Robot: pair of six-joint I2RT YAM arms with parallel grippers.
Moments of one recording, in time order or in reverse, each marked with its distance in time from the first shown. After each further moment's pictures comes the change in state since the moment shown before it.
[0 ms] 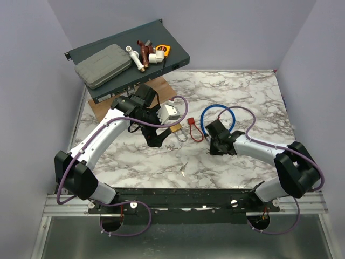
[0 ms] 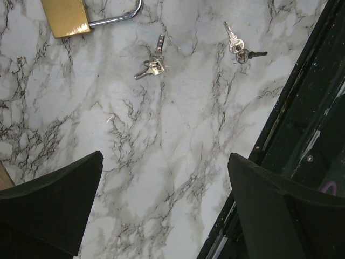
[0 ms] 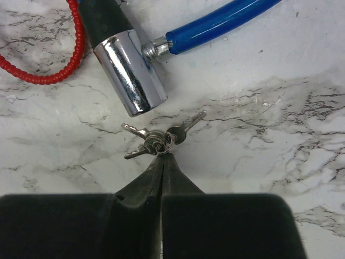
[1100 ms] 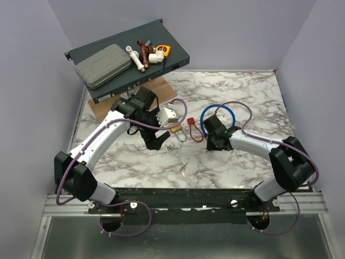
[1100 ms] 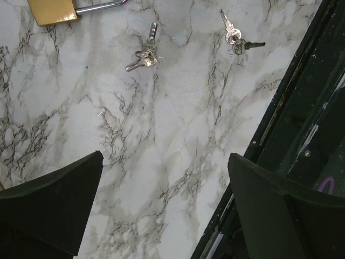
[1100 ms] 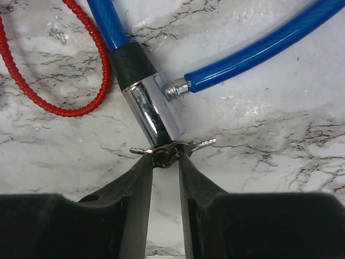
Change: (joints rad) left arm 0.000 -0.016 -0.044 0.001 -0.001 0.000; right arm 0.000 0.073 0.087 -0.005 0.038 -0.019
